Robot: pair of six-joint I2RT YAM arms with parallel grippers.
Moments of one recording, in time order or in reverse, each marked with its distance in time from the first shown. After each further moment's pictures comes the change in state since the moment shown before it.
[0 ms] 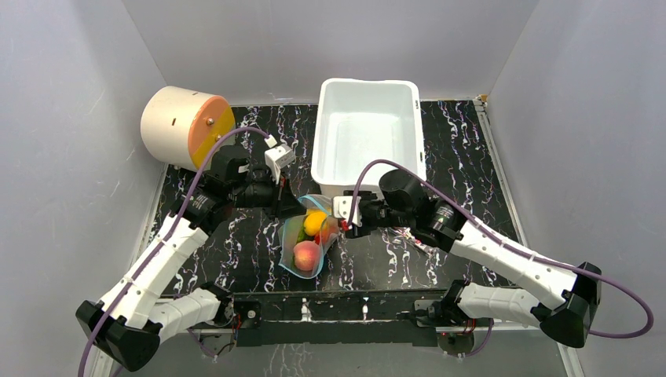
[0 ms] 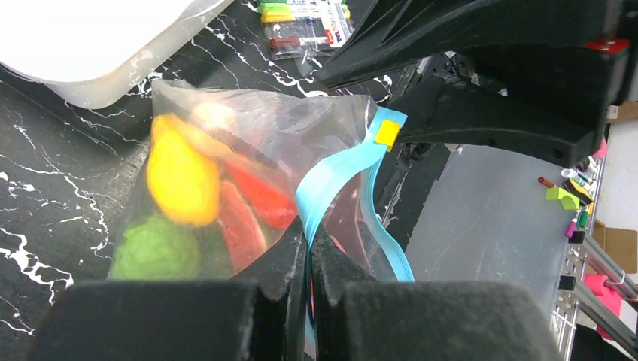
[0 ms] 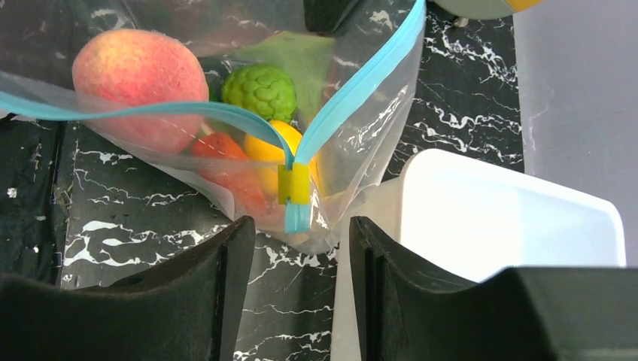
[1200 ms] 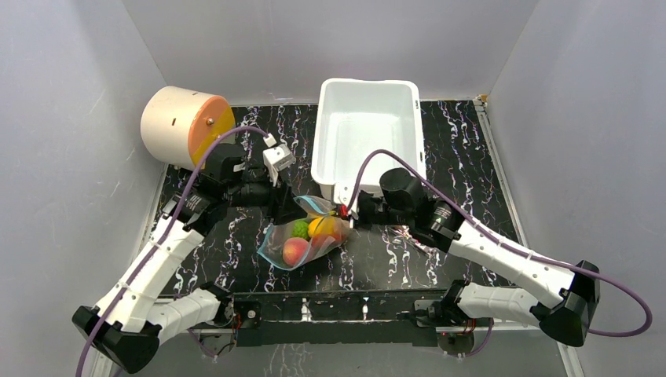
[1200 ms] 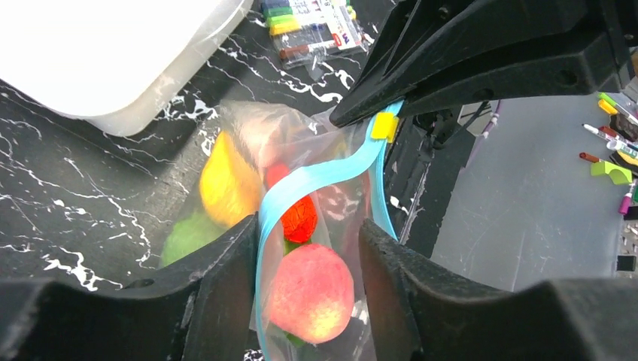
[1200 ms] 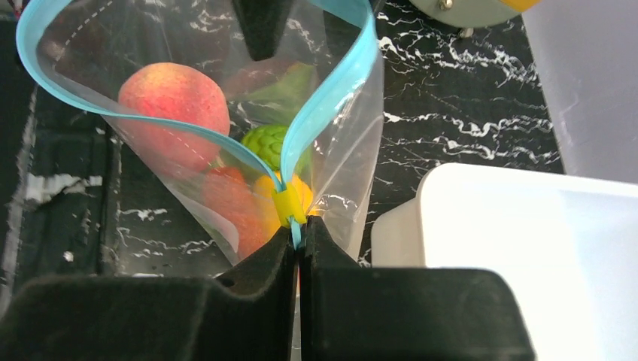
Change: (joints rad) left arm 0.000 -0.009 0.042 -0.053 0.011 0.146; right arm 0.000 -0.003 -0.048 0.135 -0.027 0.187
